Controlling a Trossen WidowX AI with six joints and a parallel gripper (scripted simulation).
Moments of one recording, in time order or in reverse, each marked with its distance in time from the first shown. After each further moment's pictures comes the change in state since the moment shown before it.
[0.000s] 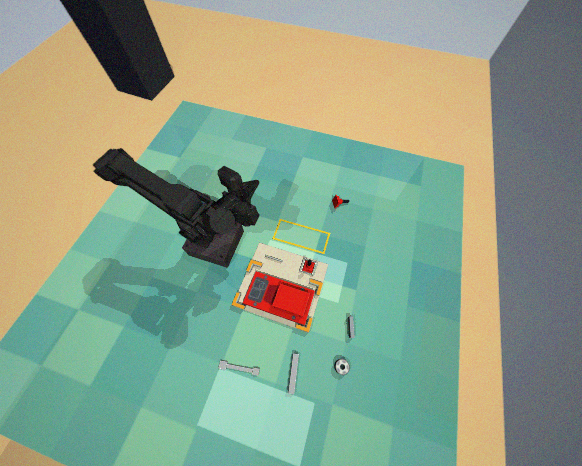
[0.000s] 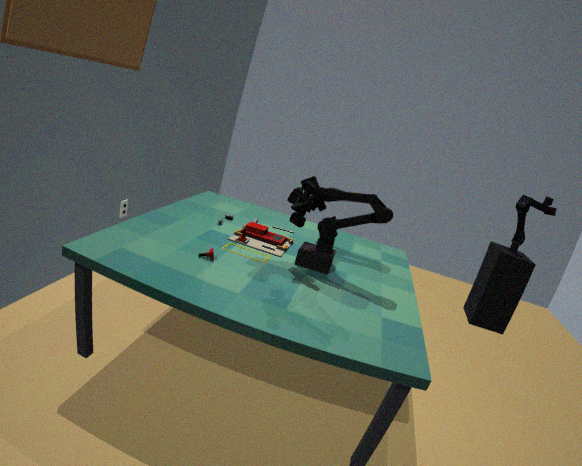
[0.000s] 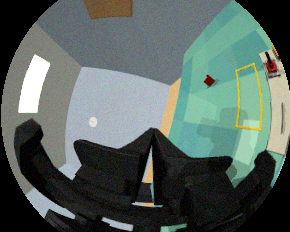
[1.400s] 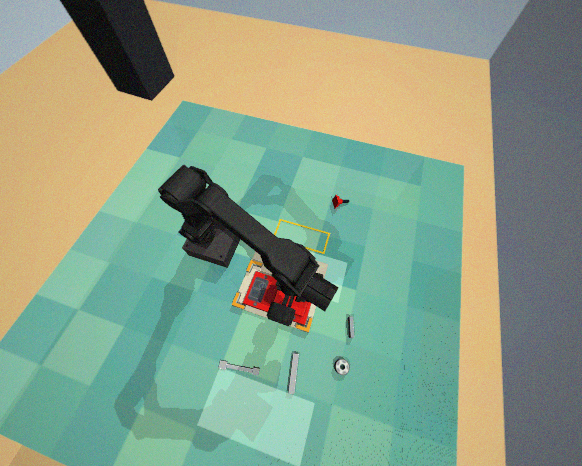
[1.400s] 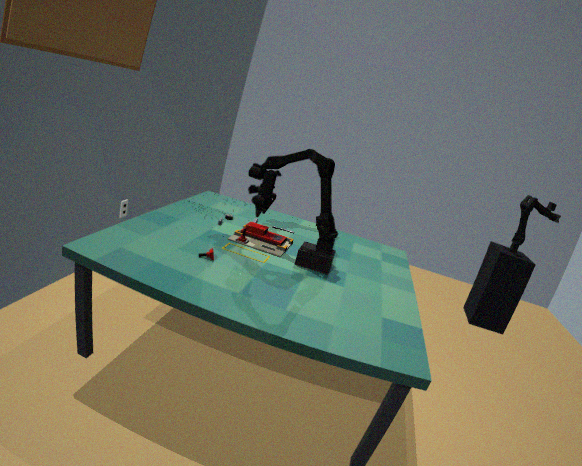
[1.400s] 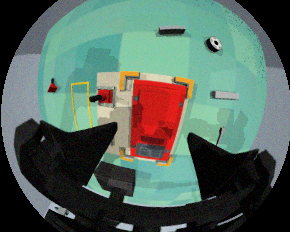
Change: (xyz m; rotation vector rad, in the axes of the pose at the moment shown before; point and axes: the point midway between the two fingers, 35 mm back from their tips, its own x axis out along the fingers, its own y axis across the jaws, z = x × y) arm -0.120 -0.150 0.230 -0.165 0.332 -1.418
